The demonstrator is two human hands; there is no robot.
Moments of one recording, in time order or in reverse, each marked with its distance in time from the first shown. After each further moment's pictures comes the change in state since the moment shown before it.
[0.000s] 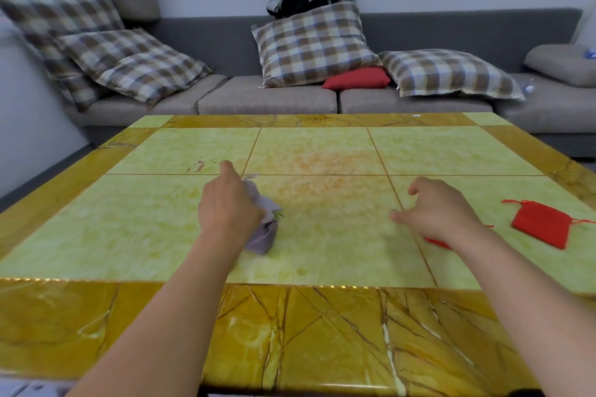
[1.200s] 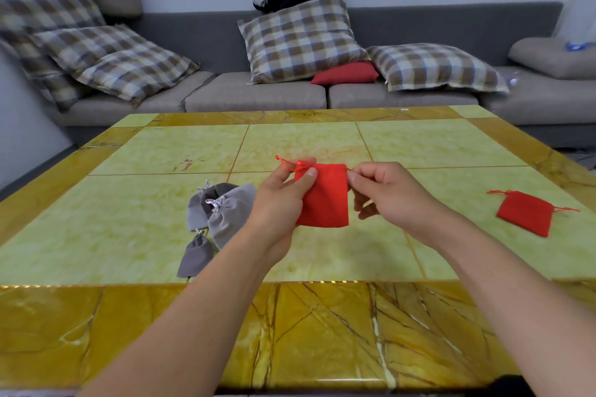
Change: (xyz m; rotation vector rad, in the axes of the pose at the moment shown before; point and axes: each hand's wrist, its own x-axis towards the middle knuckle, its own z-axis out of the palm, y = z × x) left_hand -0.042 0.068 0.020 -1.338 -0.473 -0.146; right_hand -0.033 -0.038 -0.008 0.808 -0.196 -0.378
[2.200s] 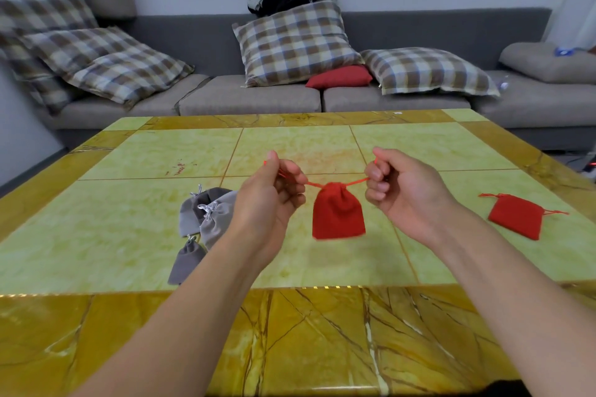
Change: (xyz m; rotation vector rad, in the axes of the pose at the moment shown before) left_hand -0.007 0.019 -0.002 -0.221 0.007 0.042; right_hand 0.006 -0.005 -0.017 0.905 0.130 0.166
